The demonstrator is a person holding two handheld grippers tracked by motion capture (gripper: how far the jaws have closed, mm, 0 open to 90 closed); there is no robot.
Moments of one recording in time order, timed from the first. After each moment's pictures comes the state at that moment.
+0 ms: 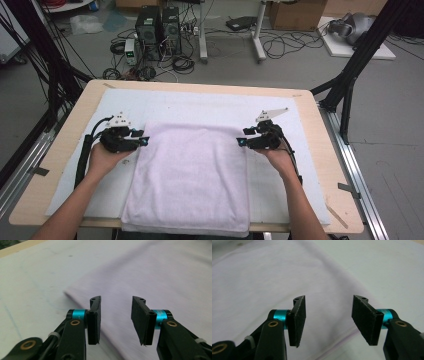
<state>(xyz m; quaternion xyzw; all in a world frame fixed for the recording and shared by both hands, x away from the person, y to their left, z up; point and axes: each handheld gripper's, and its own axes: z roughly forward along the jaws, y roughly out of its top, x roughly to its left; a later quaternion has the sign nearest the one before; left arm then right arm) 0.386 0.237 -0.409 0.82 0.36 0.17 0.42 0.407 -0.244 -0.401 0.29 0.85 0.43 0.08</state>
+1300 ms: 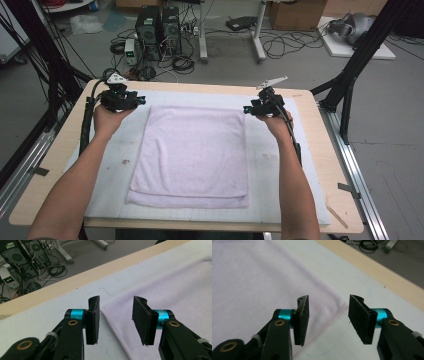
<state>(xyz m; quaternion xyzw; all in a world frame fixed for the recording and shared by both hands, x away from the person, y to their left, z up) 0.463 0.245 -0.357 0.77 0.42 0.24 0.42 0.490 -0.249 -0.364 0.36 0.84 0.37 0.16</state>
